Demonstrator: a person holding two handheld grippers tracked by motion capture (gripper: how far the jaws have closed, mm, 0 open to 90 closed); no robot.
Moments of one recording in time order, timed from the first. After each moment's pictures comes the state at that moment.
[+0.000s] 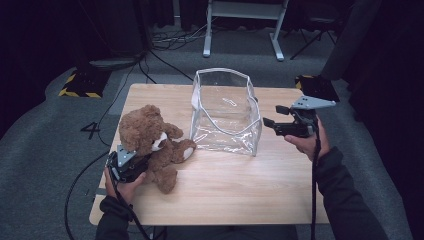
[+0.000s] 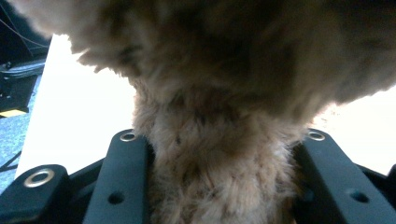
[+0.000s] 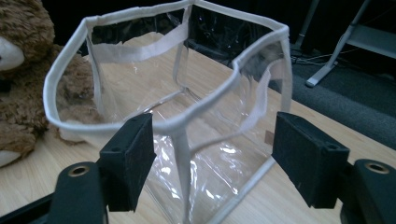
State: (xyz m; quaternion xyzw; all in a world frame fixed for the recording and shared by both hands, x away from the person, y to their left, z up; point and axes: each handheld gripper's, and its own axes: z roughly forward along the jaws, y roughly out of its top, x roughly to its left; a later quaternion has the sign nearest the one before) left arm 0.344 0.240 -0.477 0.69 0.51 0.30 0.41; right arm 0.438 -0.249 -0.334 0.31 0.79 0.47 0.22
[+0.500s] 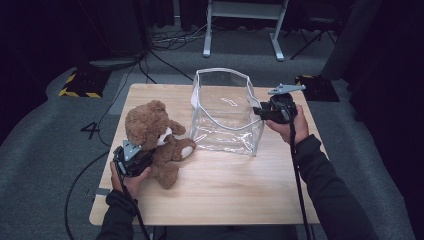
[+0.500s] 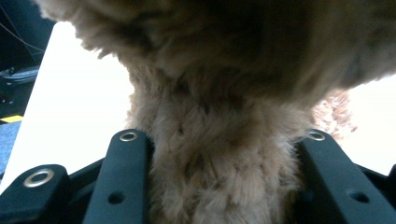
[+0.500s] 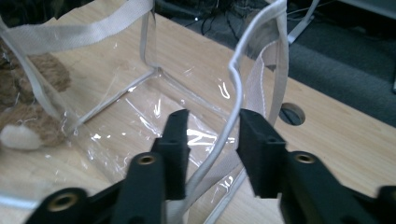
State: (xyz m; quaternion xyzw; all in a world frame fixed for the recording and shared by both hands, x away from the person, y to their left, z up) left arm 0.363 0.229 -0.481 0.69 0.51 0.30 0.42; right arm 0.480 -0.205 -0.336 0.38 0.81 0.38 0.22
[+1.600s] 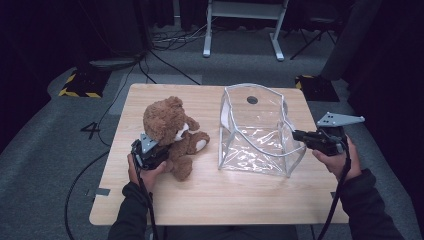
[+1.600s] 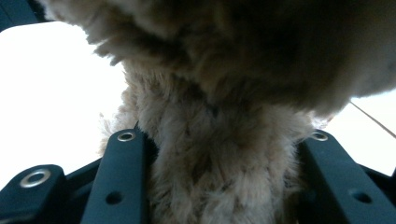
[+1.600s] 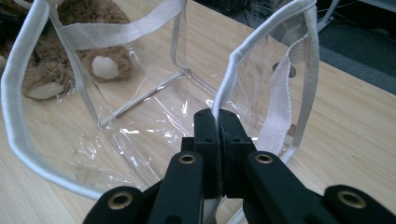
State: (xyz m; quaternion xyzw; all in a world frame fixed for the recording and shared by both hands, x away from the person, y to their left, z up) left arm 0.383 0.193 -0.478 0.71 0.49 0.28 0.43; right arm 0.389 -0.311 -0.337 0.34 0.82 0.41 0.20
